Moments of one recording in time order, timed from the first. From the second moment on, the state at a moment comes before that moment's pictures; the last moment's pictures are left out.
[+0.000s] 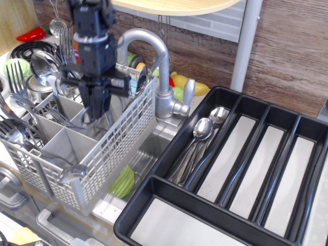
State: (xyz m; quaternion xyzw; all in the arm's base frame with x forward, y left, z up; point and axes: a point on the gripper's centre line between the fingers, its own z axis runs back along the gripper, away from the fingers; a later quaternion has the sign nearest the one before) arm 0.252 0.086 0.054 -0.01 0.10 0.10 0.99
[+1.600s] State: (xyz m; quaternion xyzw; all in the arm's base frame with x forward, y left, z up) arm 0.287 -0.025 0.147 -0.15 0.33 0.26 0.89
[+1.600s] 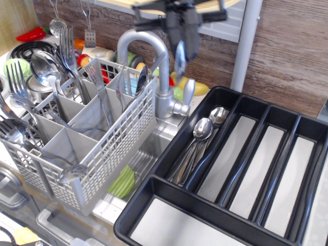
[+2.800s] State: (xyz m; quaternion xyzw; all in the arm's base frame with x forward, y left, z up) arm 0.337 -0.015 0.042 -0.29 0.27 0.23 0.89
